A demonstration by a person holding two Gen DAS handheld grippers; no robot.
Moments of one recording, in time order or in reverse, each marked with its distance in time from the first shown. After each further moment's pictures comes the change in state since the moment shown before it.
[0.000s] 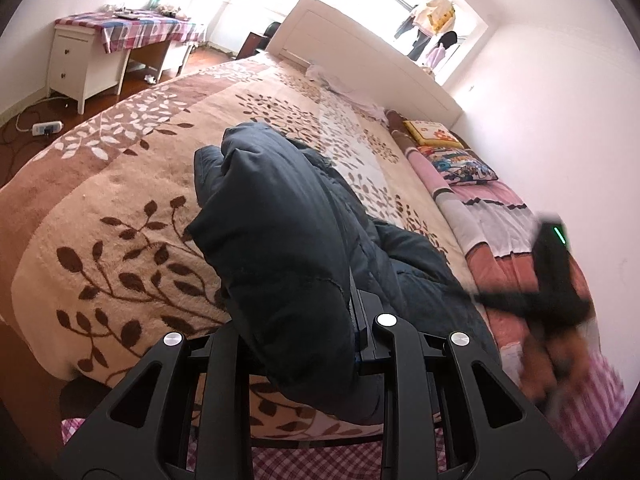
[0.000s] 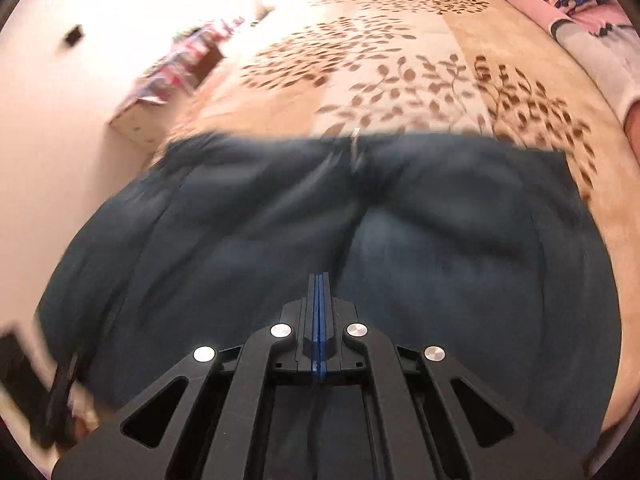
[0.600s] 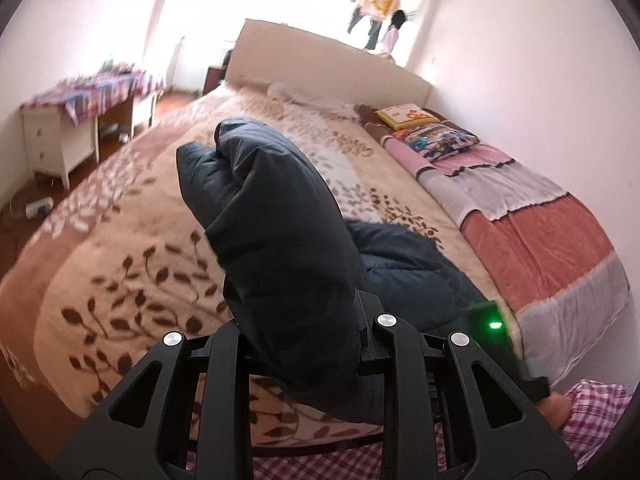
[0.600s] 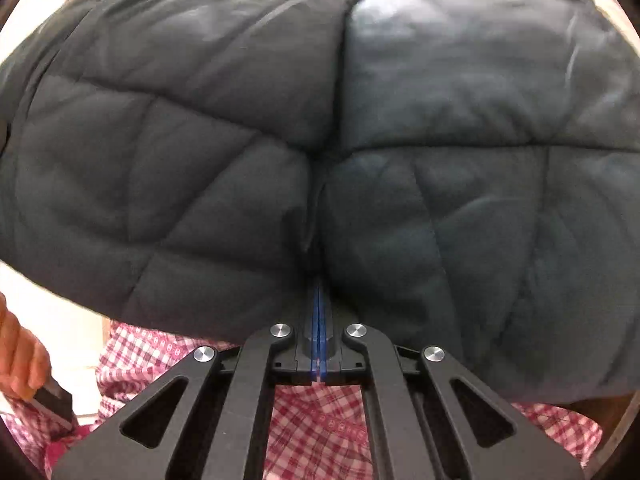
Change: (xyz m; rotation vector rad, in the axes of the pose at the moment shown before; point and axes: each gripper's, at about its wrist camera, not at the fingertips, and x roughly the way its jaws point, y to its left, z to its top) left arm -0.019 -0.092 -0.007 0.268 -0.050 0.030; right arm 0.063 -0.006 -0.085 -0.013 0.231 0.043
